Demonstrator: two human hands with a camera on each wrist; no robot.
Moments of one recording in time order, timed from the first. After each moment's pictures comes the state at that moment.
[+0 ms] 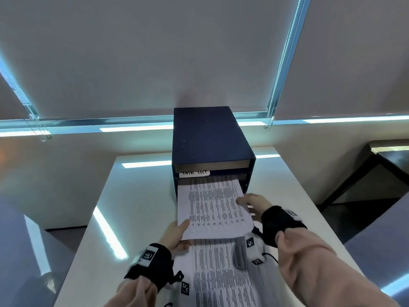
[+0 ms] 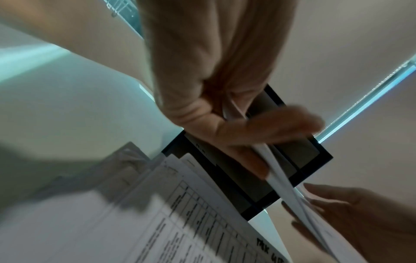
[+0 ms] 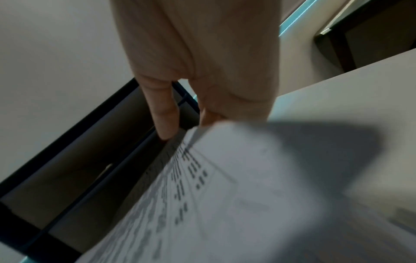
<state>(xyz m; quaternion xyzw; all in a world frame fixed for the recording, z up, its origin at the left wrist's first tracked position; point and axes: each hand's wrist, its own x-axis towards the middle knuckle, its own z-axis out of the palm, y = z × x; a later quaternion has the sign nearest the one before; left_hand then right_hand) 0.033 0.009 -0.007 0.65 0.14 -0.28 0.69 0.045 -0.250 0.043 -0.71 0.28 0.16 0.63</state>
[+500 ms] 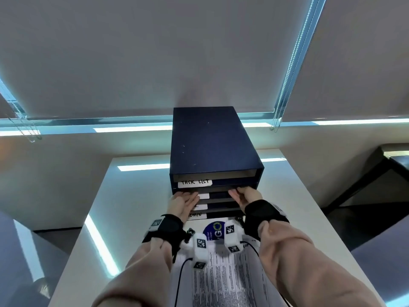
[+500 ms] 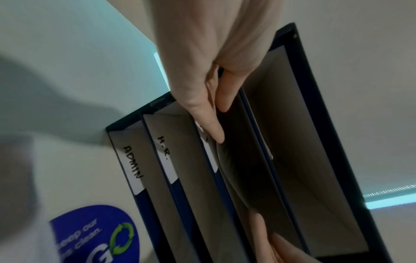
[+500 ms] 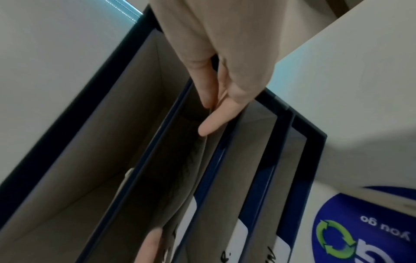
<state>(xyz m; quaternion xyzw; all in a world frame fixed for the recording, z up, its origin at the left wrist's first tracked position) 0.144 -0.033 0.018 0.42 0.23 -0.16 0.86 0.133 -0.232 0.031 -0.39 0.36 -0.02 0.85</state>
